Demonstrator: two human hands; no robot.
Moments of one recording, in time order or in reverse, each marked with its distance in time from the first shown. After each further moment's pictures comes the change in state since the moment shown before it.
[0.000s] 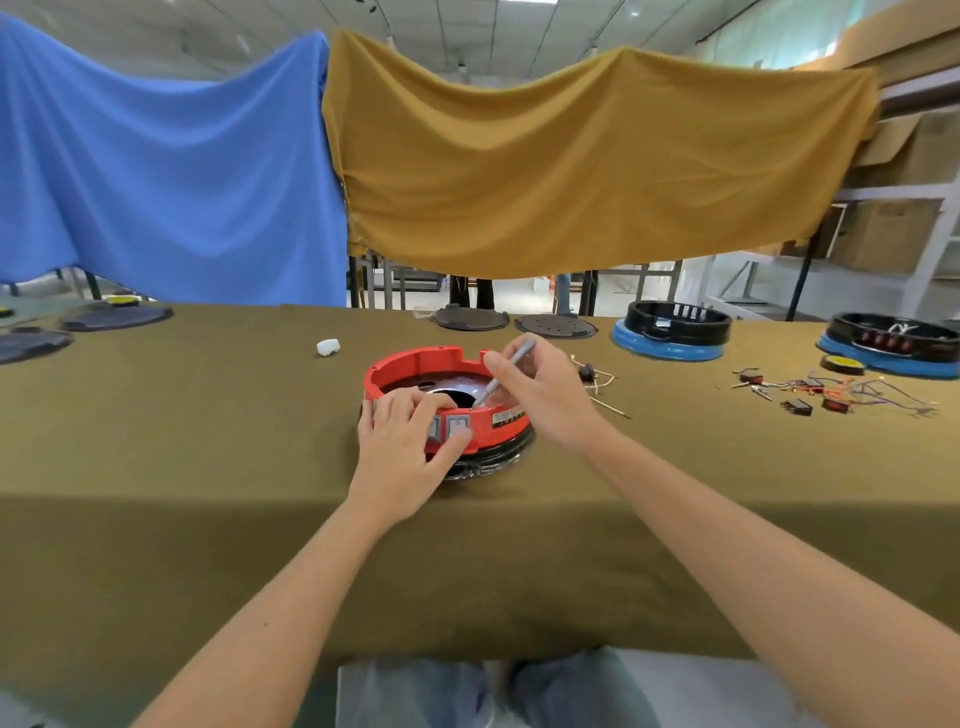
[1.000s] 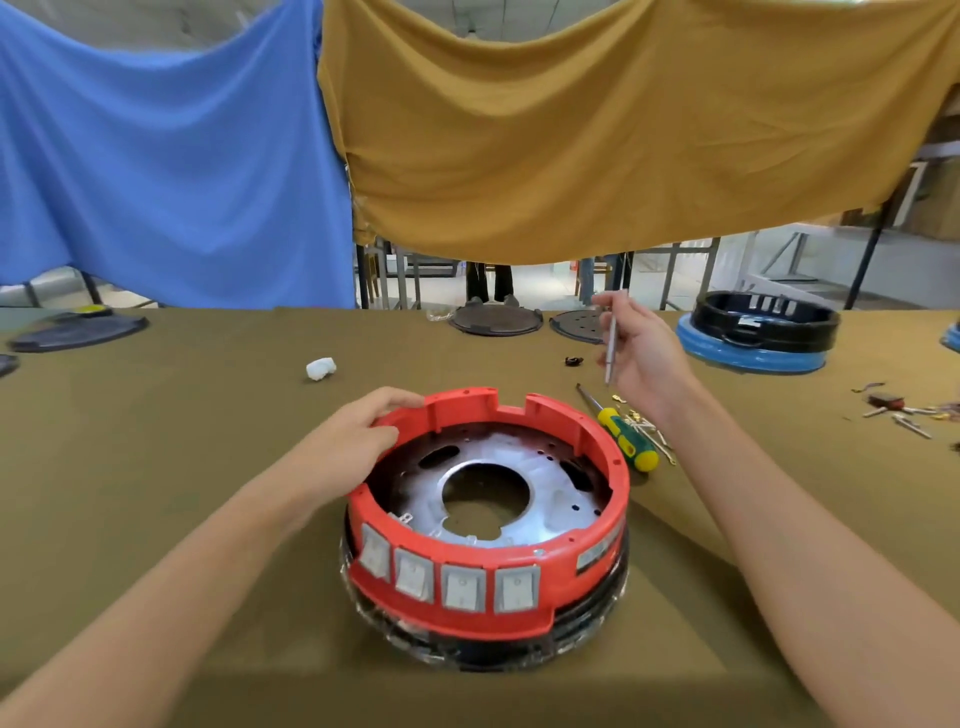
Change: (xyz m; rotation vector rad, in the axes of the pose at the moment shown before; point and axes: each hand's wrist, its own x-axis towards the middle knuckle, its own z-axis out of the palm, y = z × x) left_hand 0.111 -0.079 -0.022 -0.415 -0.471 -0.449; right_hand 0.165 0.113 -0.040 0.581 0.275 0.269
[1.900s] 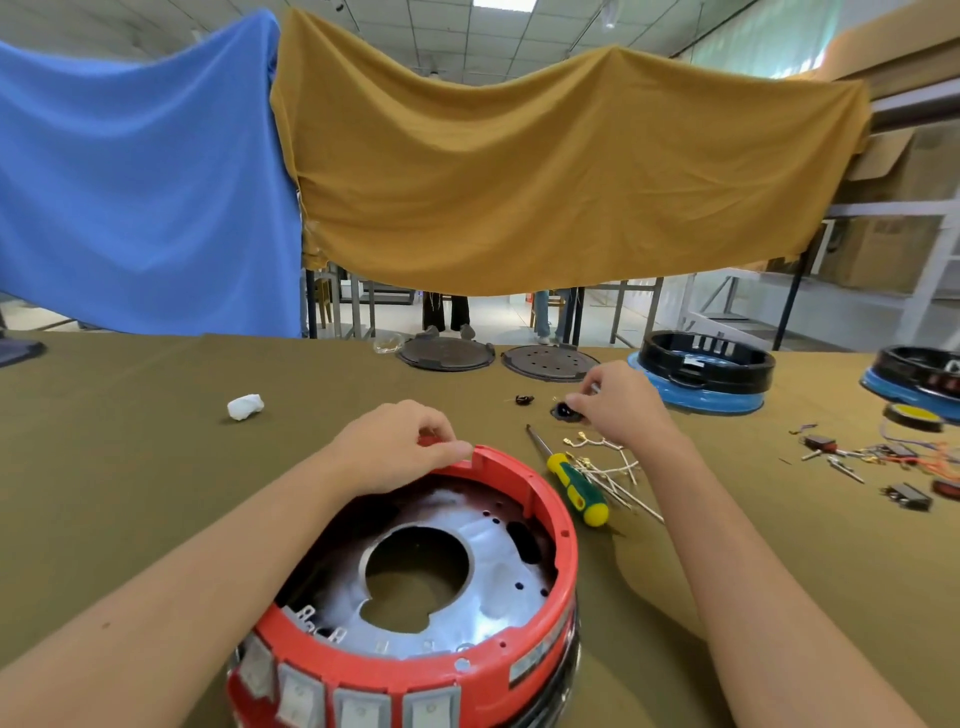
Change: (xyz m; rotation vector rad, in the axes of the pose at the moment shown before) left_hand 0.095 0.033 0.049 0.479 -0.094 0.249; right_hand 0.020 -0.007 -0.034 -1.341 0.087 -0.040
